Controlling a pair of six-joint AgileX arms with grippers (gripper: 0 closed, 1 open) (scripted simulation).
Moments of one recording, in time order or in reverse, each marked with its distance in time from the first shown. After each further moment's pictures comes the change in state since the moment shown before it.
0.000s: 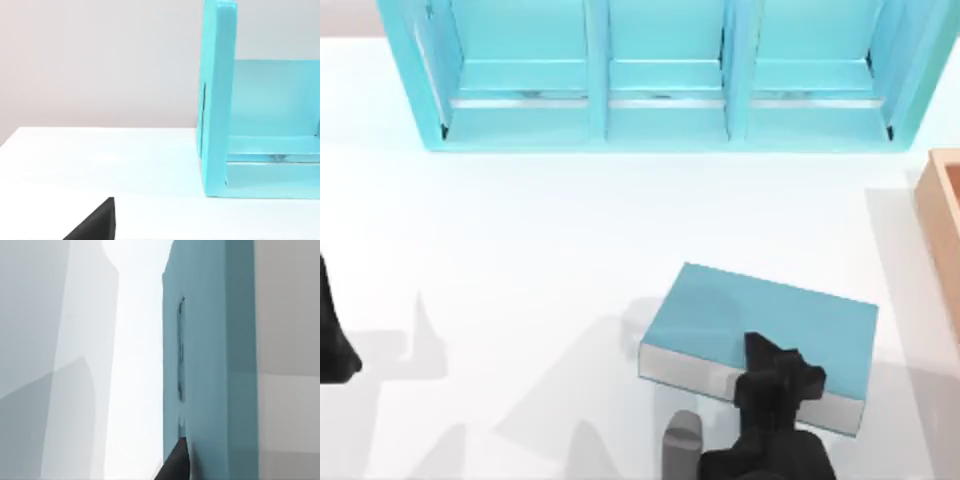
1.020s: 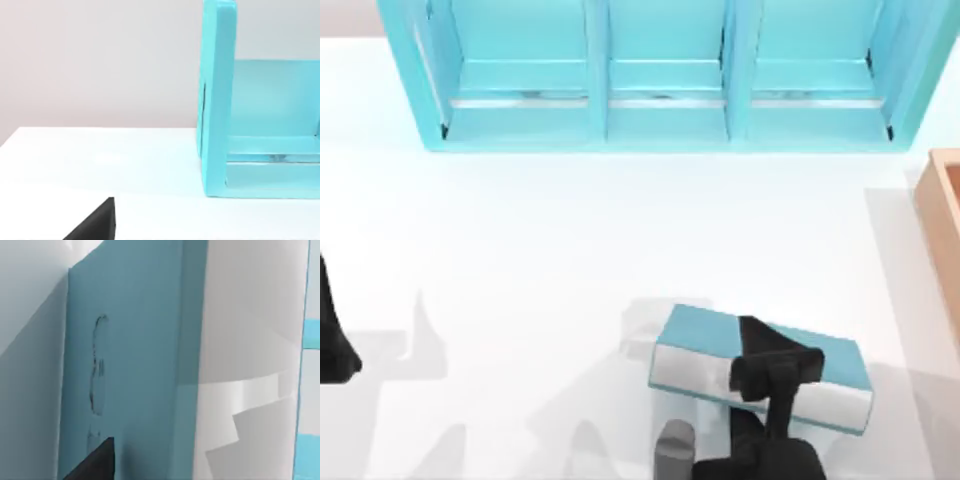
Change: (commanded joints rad) left arm 0.000 0.000 0.000 0.000 0.000 0.000; right arm 0.032 0.007 0.015 -0.030 0.009 0.033
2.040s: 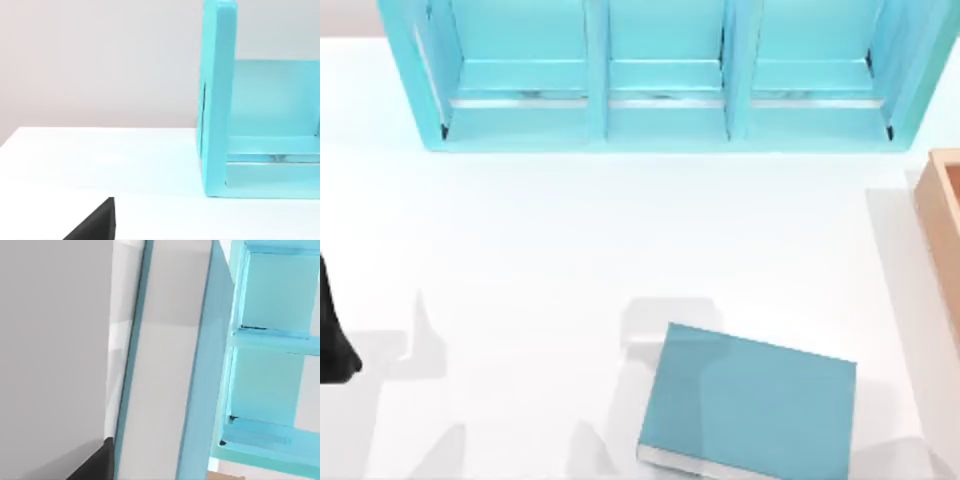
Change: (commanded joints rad) left arm 0.000 0.000 0.000 0.000 0.000 0.000; right arm 0.594 0.237 0.367 -1.487 0.093 1.367
